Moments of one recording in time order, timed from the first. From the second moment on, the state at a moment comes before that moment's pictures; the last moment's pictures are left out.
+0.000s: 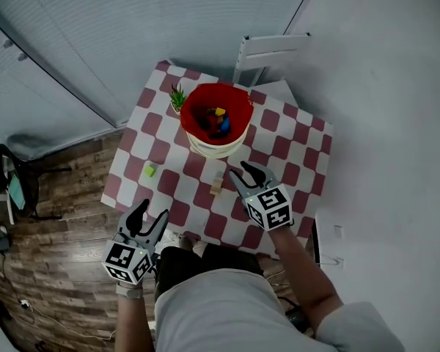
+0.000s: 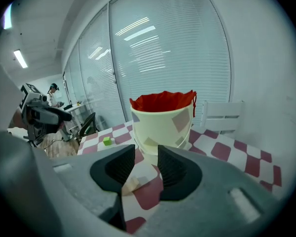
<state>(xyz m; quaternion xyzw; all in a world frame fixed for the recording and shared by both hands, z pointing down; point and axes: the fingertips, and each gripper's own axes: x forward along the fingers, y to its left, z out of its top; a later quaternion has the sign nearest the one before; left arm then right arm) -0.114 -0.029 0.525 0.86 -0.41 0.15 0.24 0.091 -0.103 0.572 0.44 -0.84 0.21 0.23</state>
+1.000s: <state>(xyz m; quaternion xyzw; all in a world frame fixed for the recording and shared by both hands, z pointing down) -0.131 0.019 0.552 0.81 -0.49 0.17 0.30 0.047 -0.080 0.702 0.29 -0.86 0.23 0.35</state>
